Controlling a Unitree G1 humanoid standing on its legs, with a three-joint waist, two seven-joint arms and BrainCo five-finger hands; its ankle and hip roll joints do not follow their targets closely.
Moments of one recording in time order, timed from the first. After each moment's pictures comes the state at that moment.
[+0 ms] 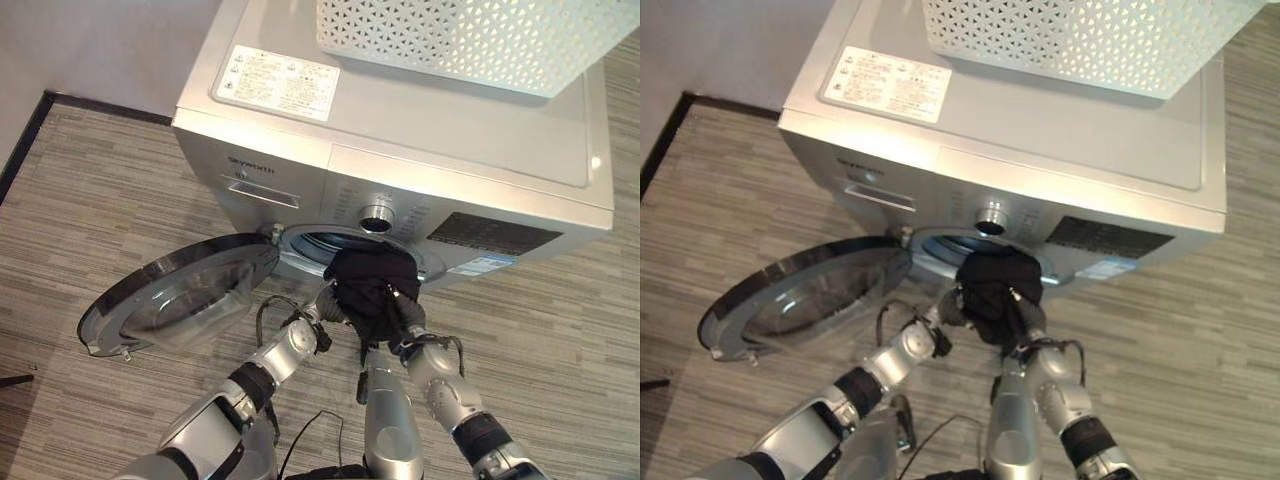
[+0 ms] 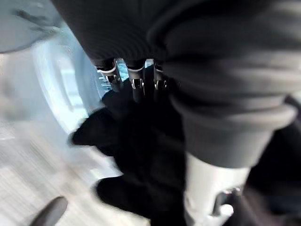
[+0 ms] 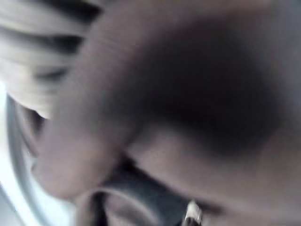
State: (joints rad) left arm -0.52 0.20 -0.67 0.54 0.05 0.01 0.12; right arm -0.21 -0.24 0.29 0.40 0.81 -0.10 -0.13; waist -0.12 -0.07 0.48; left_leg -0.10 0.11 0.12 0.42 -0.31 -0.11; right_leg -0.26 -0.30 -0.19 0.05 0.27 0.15
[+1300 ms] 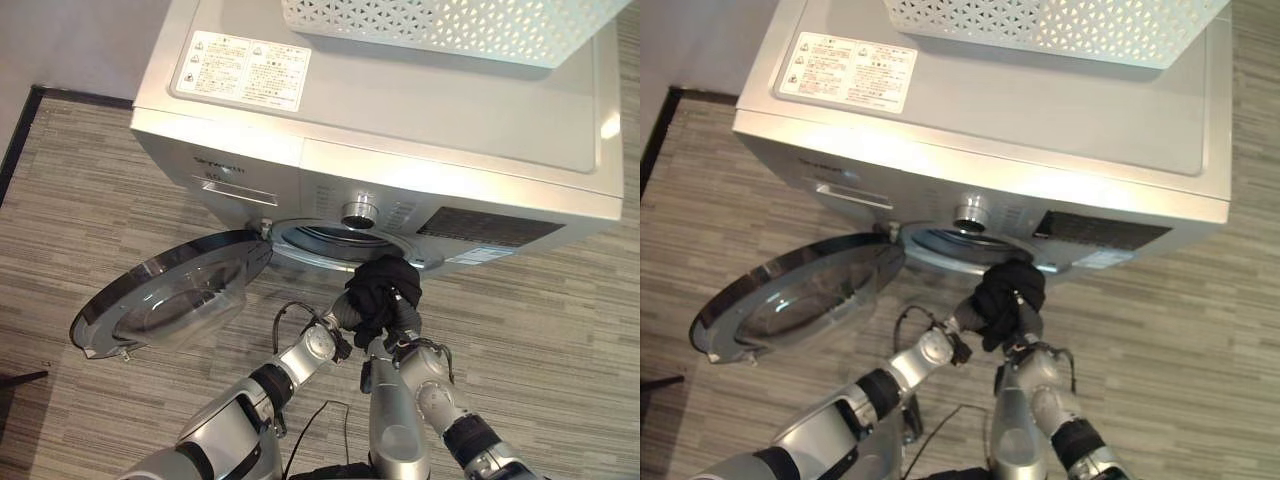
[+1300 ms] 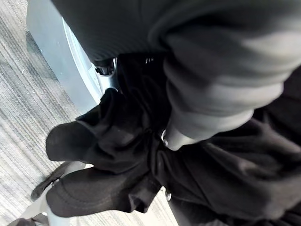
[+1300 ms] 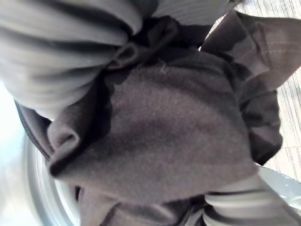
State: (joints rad) left arm -0.60 0.02 -0.76 0.86 -0.12 -0.04 0.24; right arm -0.22 -0.20 0.42 0.46 1.01 -0.20 -0.18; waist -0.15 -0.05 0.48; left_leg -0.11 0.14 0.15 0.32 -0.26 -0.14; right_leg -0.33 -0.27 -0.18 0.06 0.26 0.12
